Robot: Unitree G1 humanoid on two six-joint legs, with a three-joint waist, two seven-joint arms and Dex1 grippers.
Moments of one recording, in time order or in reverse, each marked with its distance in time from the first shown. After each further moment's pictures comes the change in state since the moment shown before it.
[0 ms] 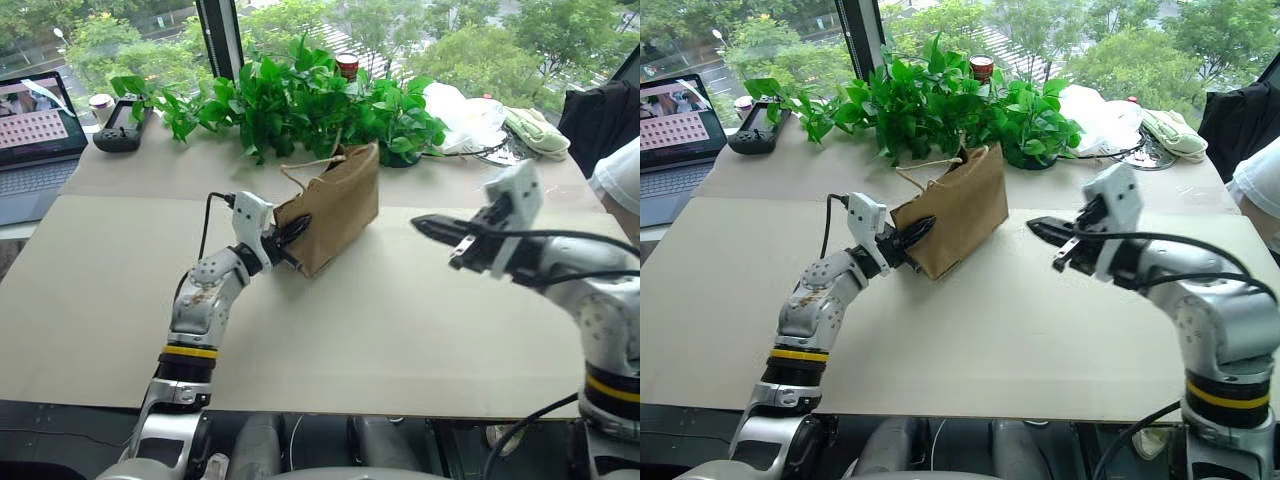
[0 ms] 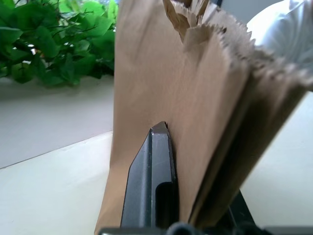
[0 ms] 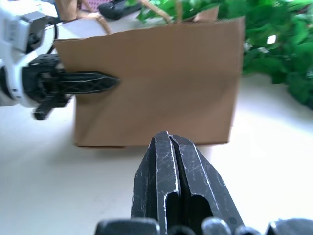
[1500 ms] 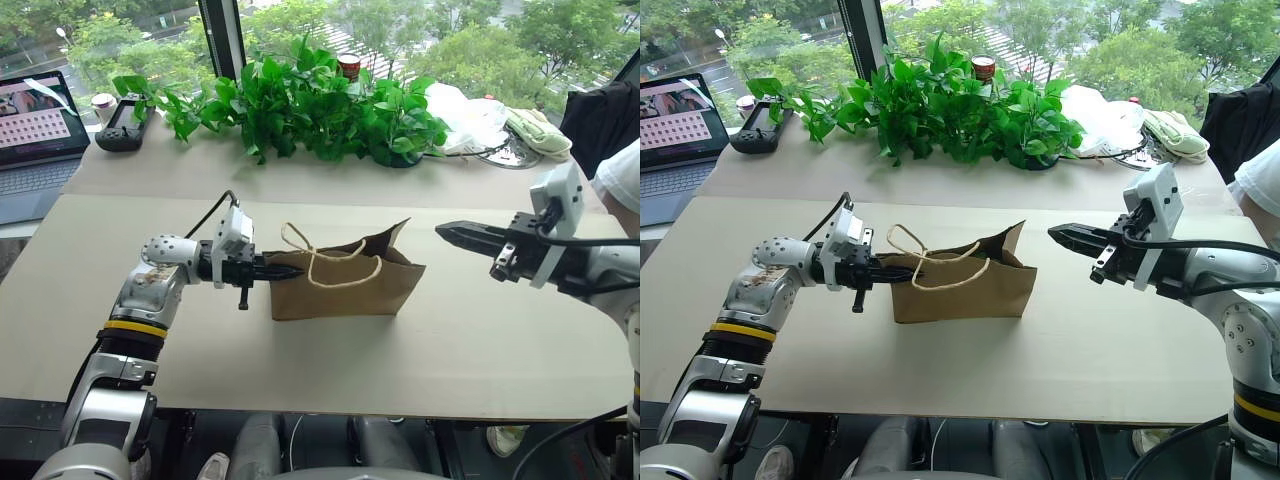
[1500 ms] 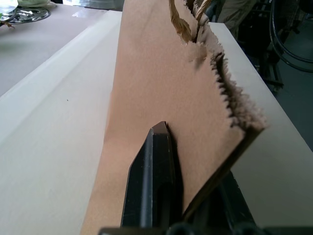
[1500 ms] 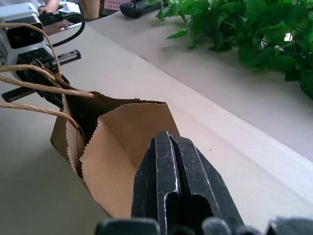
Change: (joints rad) left arm -0.099 0.263 -0.150 0.198 0.016 -0.150 -0.681; right arm 0.100 -0.136 -0.049 0.006 0.154 -0.049 0.077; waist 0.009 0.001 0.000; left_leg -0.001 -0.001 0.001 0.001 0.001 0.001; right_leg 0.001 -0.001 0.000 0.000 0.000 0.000
